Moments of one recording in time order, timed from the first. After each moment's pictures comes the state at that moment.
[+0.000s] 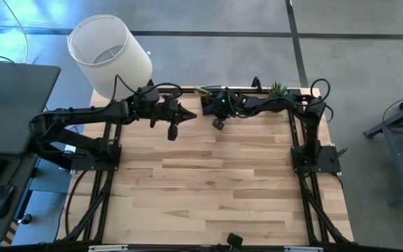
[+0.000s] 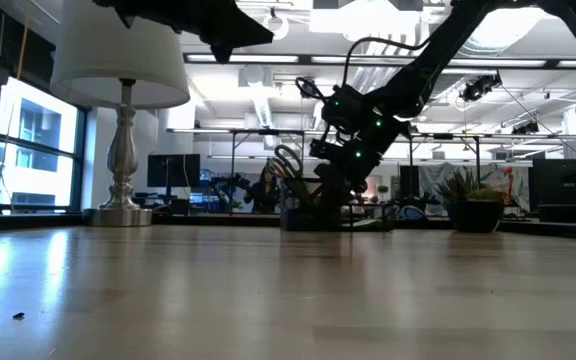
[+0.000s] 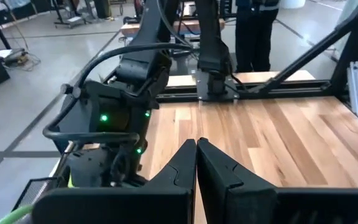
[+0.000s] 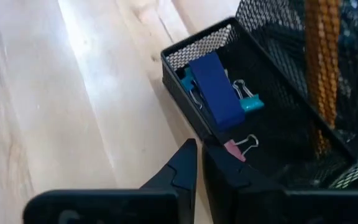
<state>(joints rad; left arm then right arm) 0.42 1.23 0.92 0.04 0.24 0.15 -0.50 1.93 1.09 -0.02 -0.03 -0.11</state>
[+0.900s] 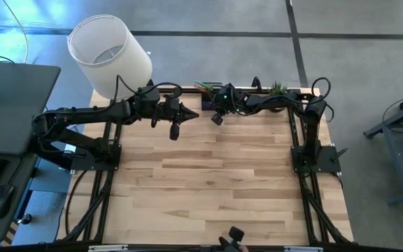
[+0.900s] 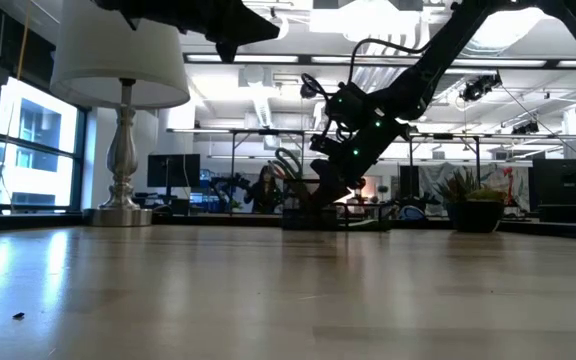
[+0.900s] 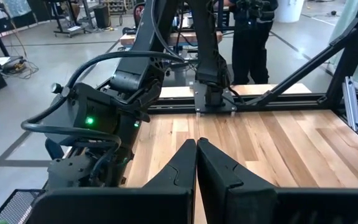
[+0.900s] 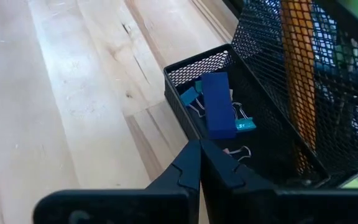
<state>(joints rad) 0.42 1.26 0.92 0.12 0.25 0.12 -0.55 1.93 1.09 0.09 -0.03 -0.11</state>
